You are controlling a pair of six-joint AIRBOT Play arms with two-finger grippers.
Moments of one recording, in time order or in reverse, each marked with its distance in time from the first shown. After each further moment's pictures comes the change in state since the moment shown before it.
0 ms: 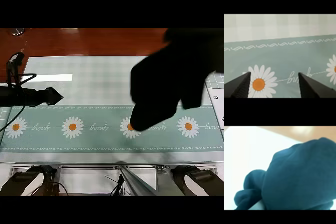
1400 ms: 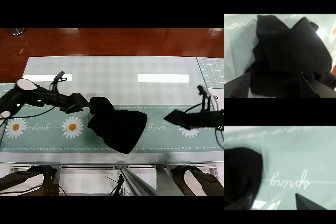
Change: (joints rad) left arm -0.076 -0.467 -0.038 -0.504 -0.020 0.219; right arm -0.423 0.092 -0.969 0.060 -0.179 0.015
